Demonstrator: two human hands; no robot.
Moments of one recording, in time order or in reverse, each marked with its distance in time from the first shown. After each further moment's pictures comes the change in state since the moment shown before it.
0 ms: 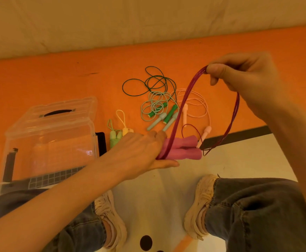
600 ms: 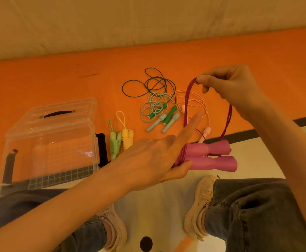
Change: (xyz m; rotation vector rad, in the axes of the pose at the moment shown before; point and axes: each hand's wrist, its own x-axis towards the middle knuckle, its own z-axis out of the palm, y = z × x) left_hand -0.008 0.021 -0.019 -0.388 0.190 0.141; right_hand 0.010 0.021 0.014 -0.120 0.014 0.191
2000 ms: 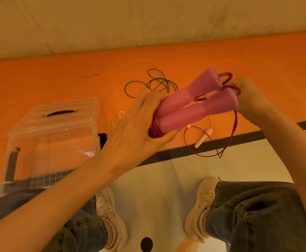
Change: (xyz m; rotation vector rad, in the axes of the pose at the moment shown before) left_hand 0.002 -0.018 -0.031 -0.262 0.492 -0.166; right_hand 0.000 0.020 -0.011 -0.136 -0.097 0.110
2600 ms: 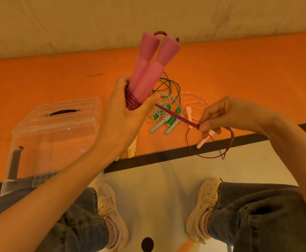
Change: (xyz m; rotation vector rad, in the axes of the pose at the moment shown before) left_hand 0.015 -0.015 -0.006 -0.319 0.263 -0.433; right_hand -0.015 -0.011 0.004 0.012 -0.643 0.061
